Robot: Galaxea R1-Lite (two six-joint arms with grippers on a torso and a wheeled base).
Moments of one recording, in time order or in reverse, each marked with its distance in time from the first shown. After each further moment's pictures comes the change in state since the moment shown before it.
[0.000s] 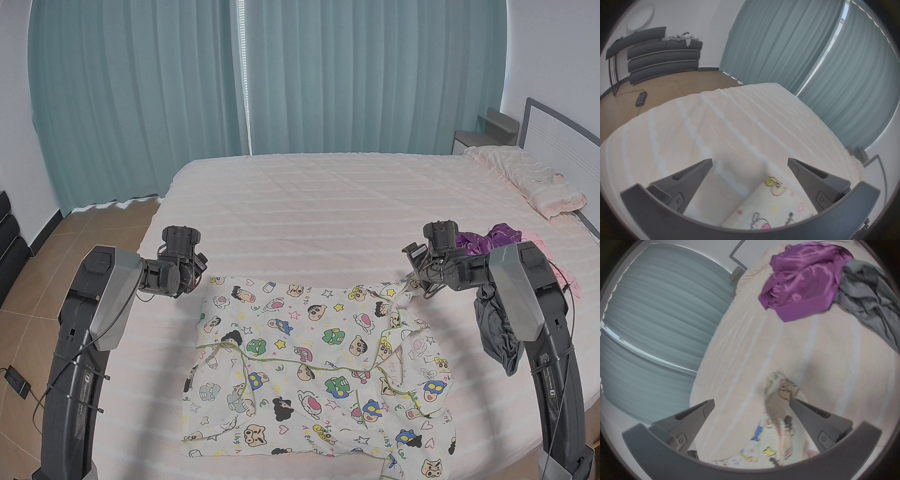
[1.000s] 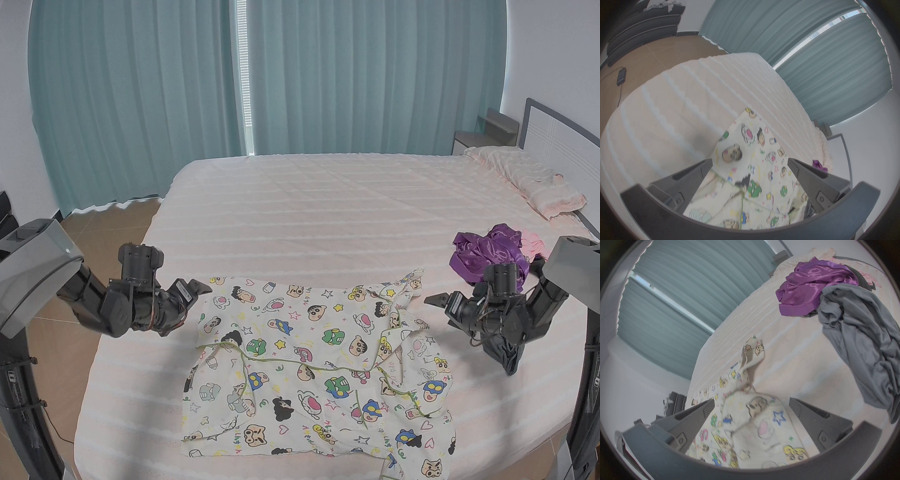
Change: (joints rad) left arm -0.024 -0.579 1.098 -0.472 -0.455 -0.047; right arm -0.124 -0.404 1.202 -0.724 0.401 -0.534
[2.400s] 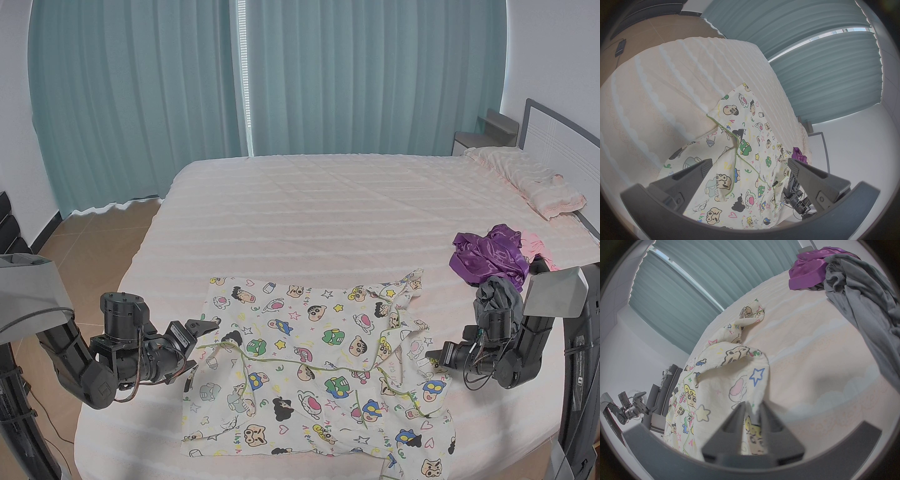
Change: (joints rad) left arm -0.080 -0.077 0.441 -0.457 -0.081 -0.165; right arm 0.002 0.198 0.154 -0.271 0.081 -0.210
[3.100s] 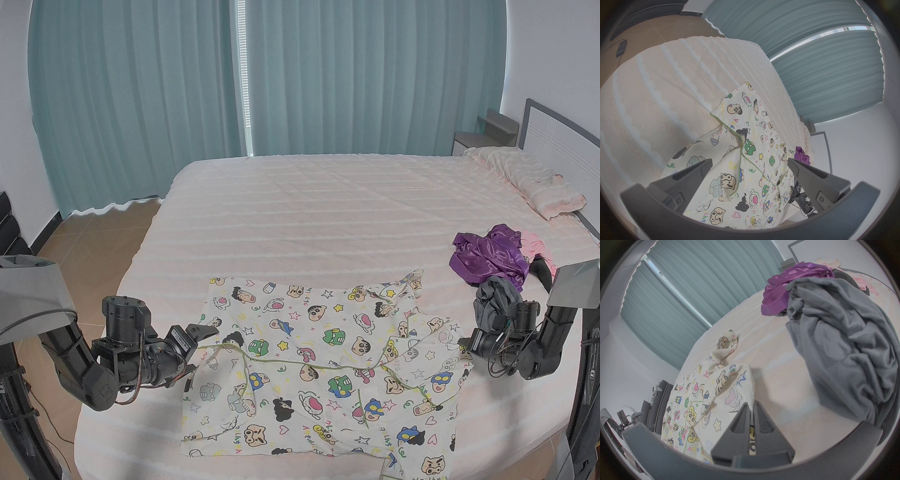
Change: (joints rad) left arm 0.000 0.020 0.010 -0.002 0.008 0.009; right arm -0.172 -0.068 0.037 -0.014 -0.039 0.002
